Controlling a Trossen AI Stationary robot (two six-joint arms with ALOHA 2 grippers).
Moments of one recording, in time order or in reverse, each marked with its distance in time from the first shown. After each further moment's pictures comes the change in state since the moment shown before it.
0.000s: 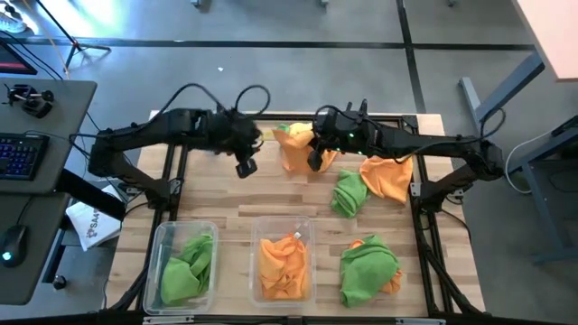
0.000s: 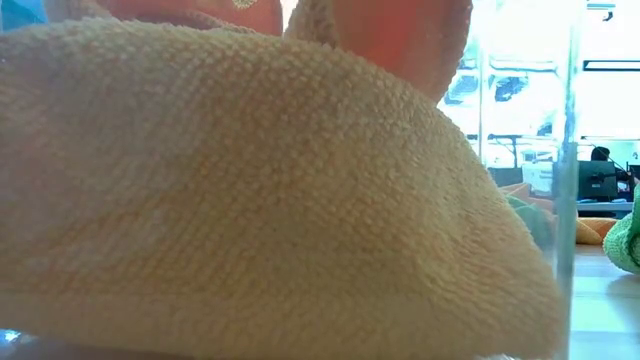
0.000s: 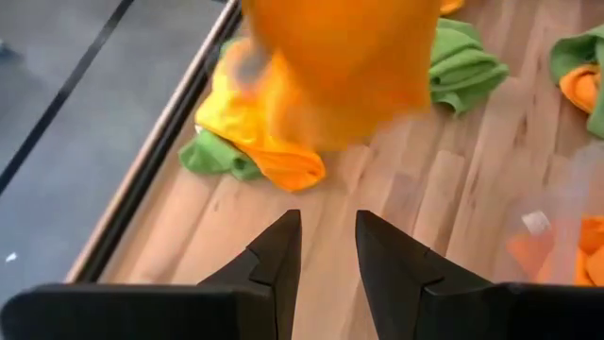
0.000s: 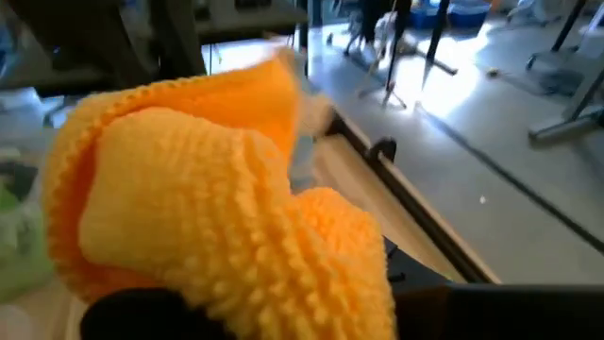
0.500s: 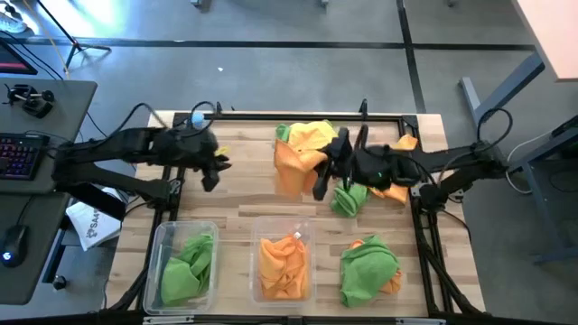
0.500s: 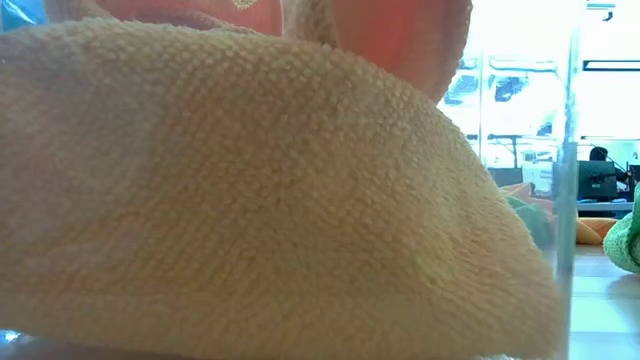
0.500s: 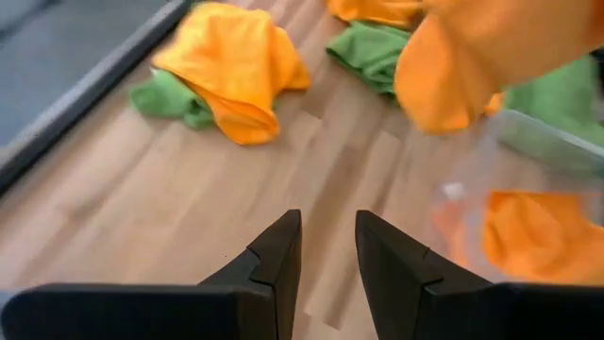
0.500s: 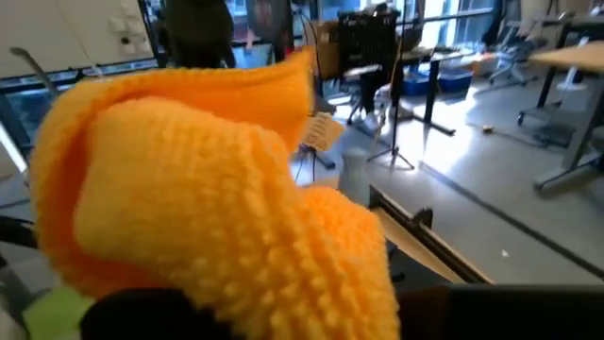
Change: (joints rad) left arm -0.072 -0.481 -0.477 0.148 0.079 -0.227; right arm 0.398 0.006 0.220 -0.041 0.428 0.109
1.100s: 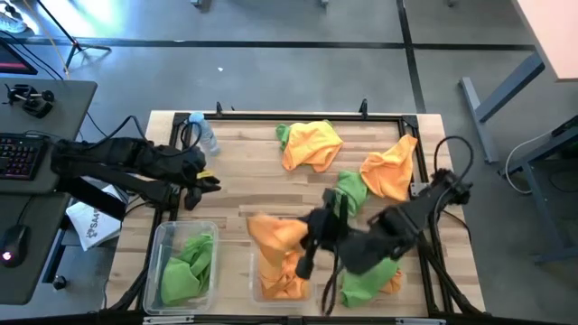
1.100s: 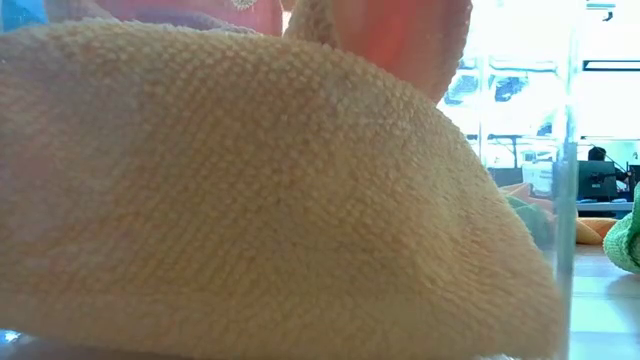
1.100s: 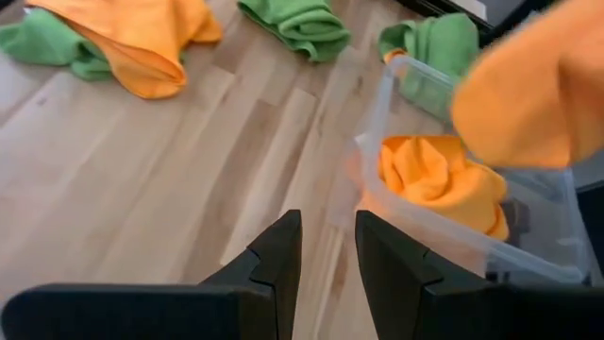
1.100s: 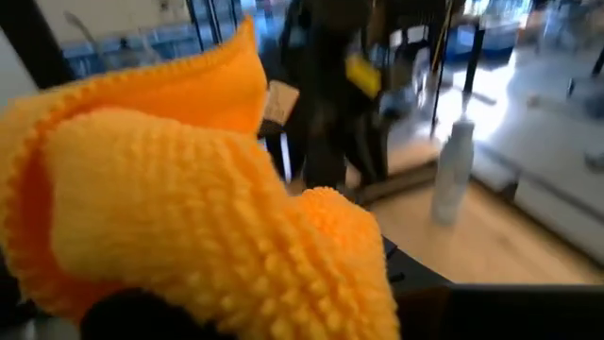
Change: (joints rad) left arm -0.210 -0.120 -0.094 0.006 0.061 -0.170; right arm 0.360 0.482 0.737 -0.476 0.258 0.246
